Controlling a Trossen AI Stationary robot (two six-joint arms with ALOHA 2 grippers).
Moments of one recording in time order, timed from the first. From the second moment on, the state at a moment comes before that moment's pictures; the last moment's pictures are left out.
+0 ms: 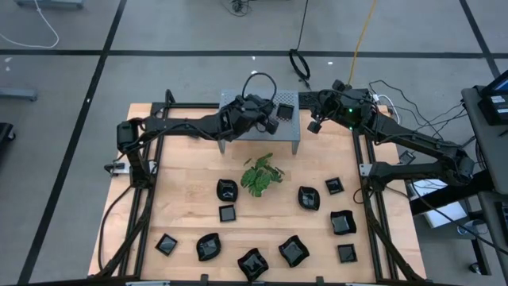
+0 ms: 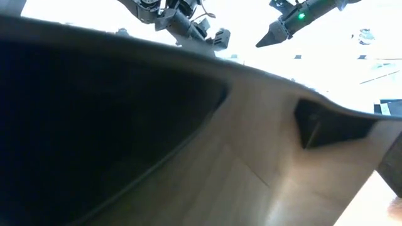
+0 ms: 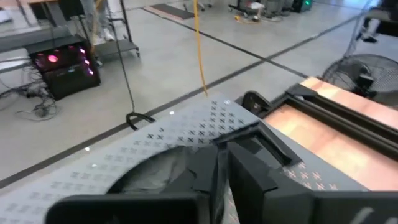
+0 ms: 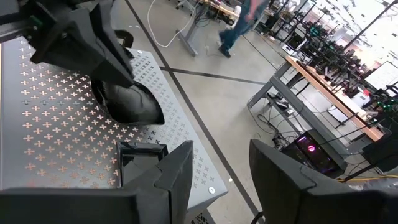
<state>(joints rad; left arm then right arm) 0.26 1.81 1.40 0.06 -0.55 -0.23 -0.51 1.01 0.90 -0.14 0.23 -0.46</state>
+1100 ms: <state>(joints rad) 0.31 1.77 1.40 -0.08 -0.30 0.39 -0.51 1.01 0.90 -0.15 0.23 -0.54</state>
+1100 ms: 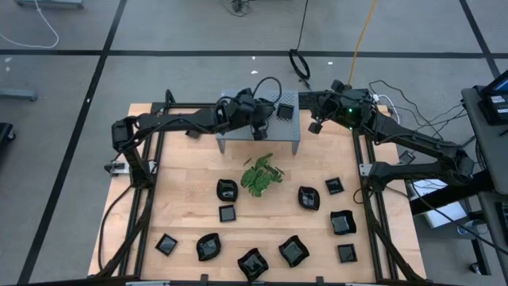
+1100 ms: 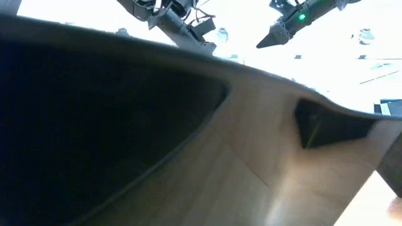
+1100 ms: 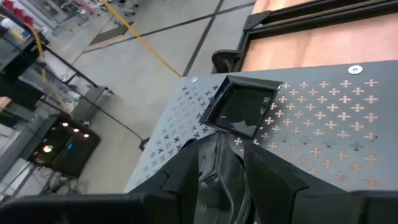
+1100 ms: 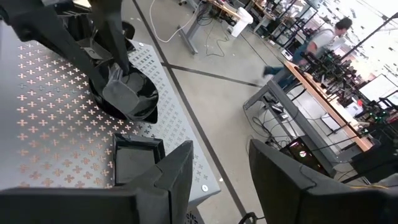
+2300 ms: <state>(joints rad) 0.32 1.81 1.40 -0.08 -0.26 0.36 -0.50 1.01 0.90 -0.15 0.23 -0.54</state>
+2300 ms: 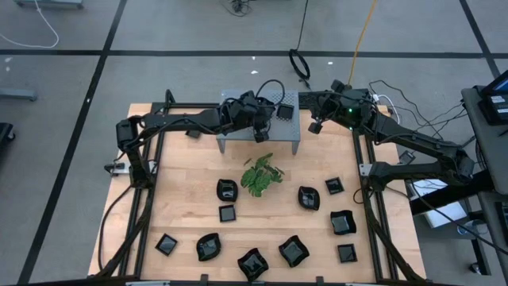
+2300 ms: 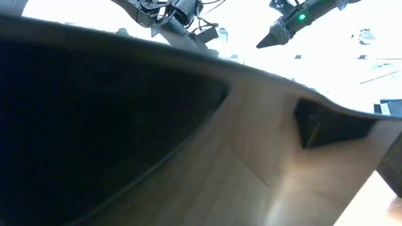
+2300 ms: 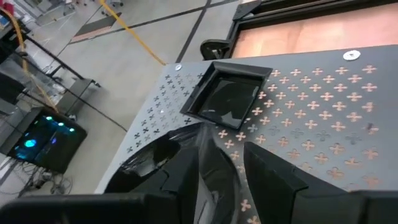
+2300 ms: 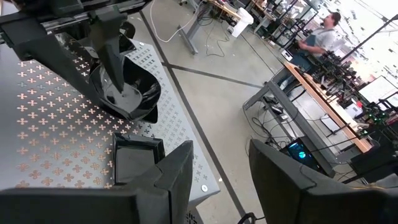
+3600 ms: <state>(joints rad) 0.34 1.85 1.40 -0.08 -0.28 0.37 -0.51 1.01 0.90 -0.16 0.23 -0.54</state>
